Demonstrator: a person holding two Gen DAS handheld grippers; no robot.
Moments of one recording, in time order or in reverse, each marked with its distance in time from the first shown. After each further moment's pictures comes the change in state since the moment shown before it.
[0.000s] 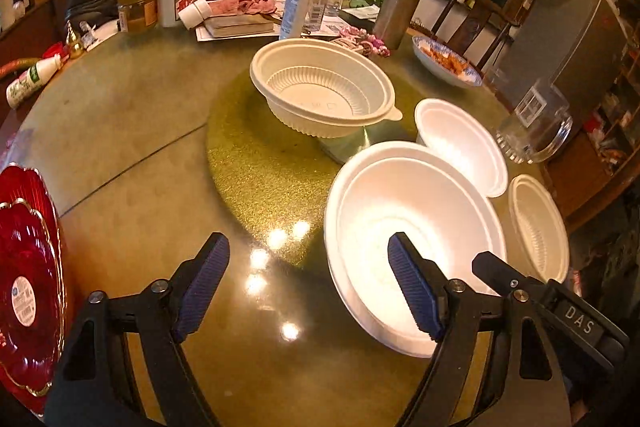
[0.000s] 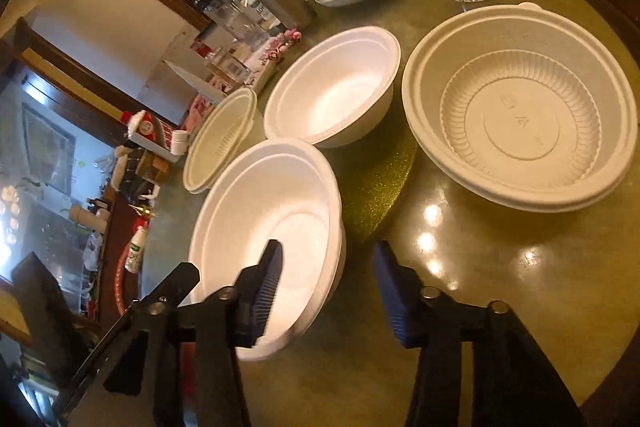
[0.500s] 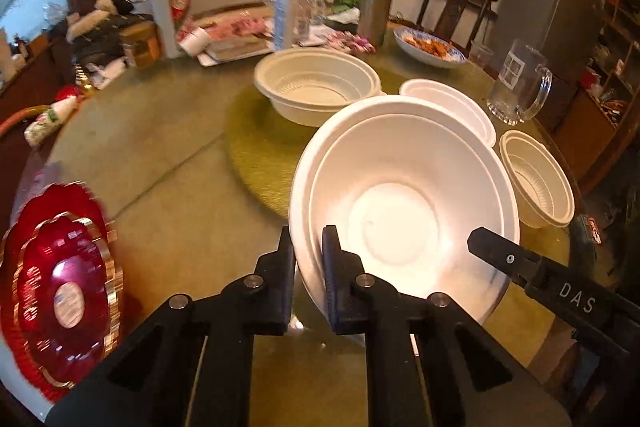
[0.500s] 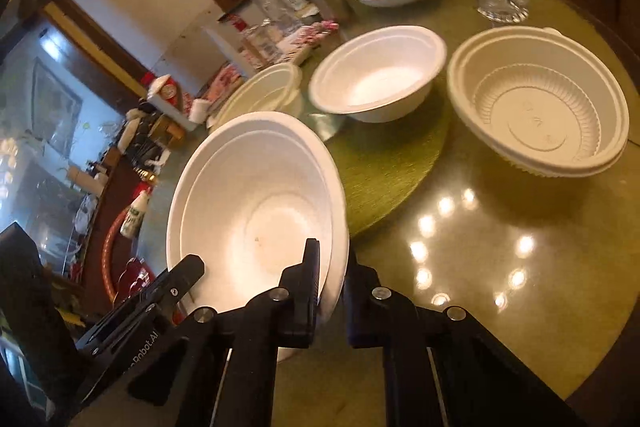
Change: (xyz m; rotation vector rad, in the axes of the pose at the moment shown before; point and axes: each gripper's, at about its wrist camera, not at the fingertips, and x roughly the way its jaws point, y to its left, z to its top) left arm -0.049 0.006 -0.031 0.135 -0.068 0.051; right arm -0.023 0.037 -0.038 -0.152 -0.014 0.001
